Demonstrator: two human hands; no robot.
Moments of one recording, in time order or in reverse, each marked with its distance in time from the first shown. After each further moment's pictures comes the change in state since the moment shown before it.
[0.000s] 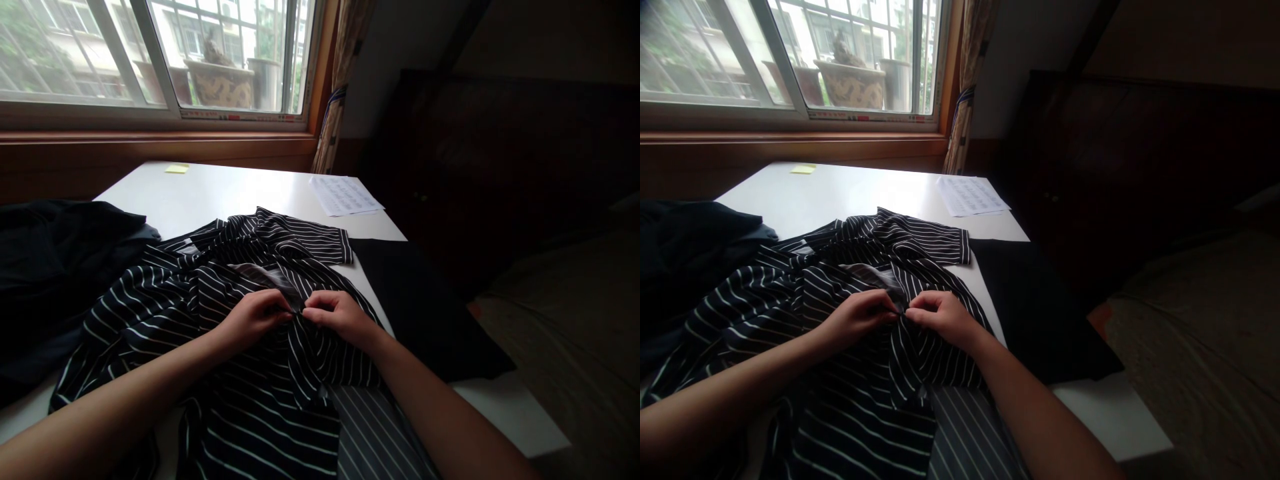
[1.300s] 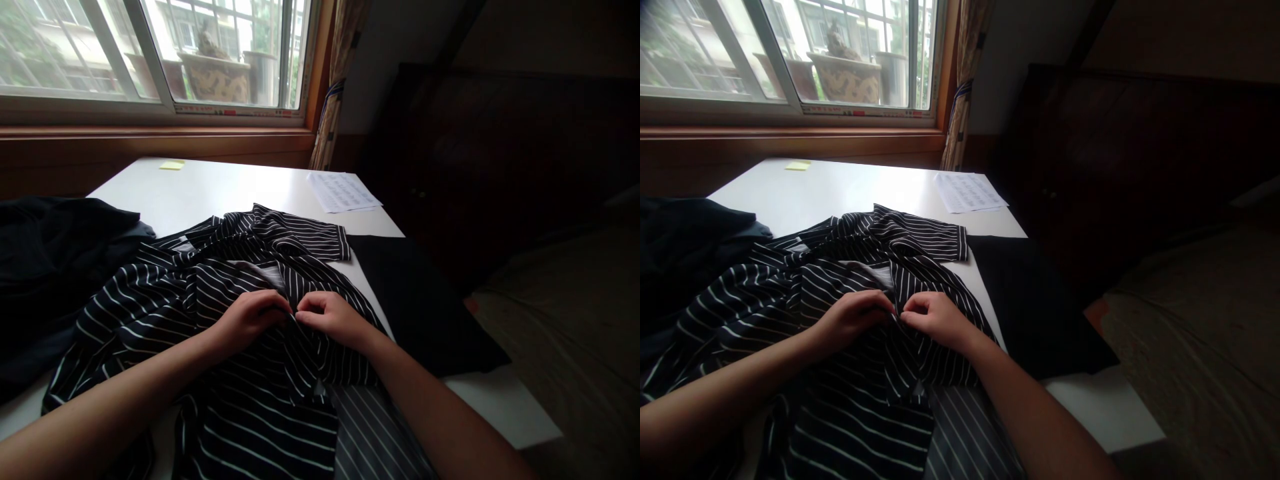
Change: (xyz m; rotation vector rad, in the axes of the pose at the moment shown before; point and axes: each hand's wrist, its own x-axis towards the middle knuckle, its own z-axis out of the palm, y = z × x) left_hand -0.005 0.002 -0.002 -0.017 -0.043 0.103; right_hand 0.001 -0.002 0.009 -0.242 -0.011 -0.026
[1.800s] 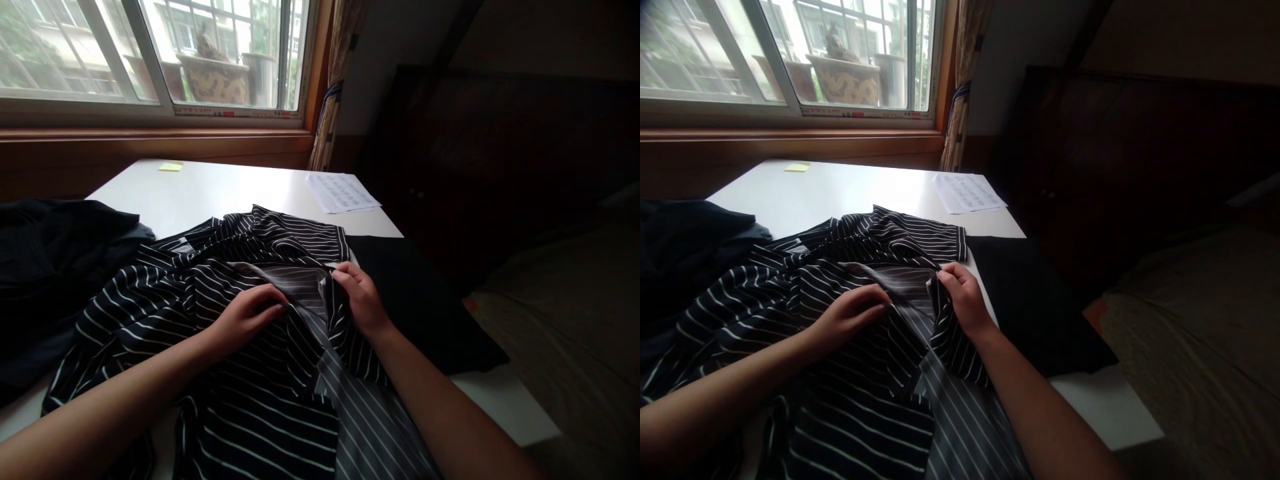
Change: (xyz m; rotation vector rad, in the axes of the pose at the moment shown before) left_hand 0.002 0.008 -0.002 -0.097 0.052 -0.073; right_hand 0.000 0.012 -0.023 0.496 0.510 0.016
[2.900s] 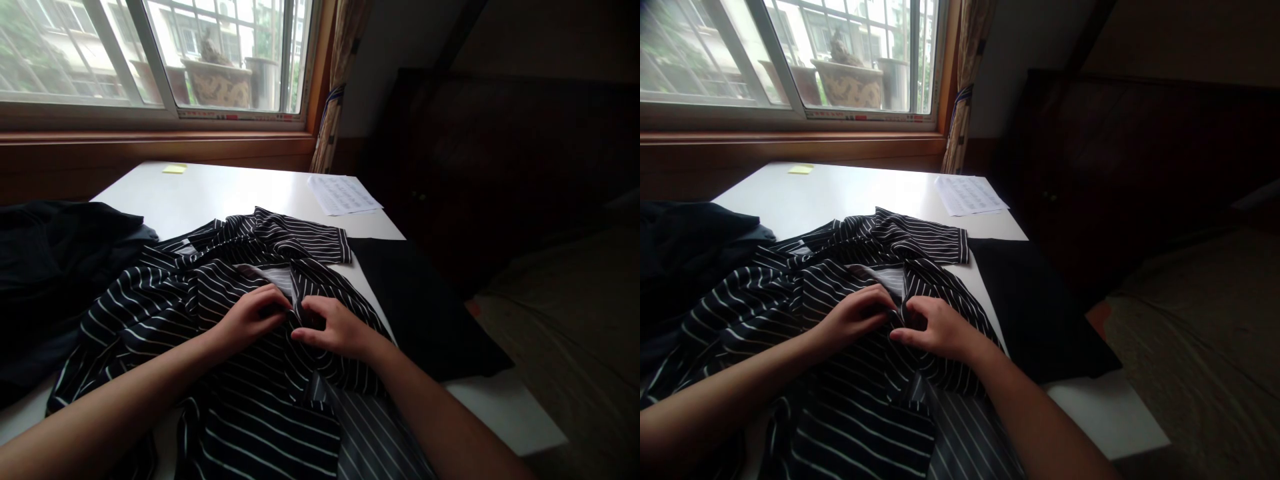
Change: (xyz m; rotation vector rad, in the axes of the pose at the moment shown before) left_hand 0.003 -0.011 0.000 0.072 -0.030 0.122; right_hand -0.017 -0.009 0.020 -0.621 -0.592 -0.175
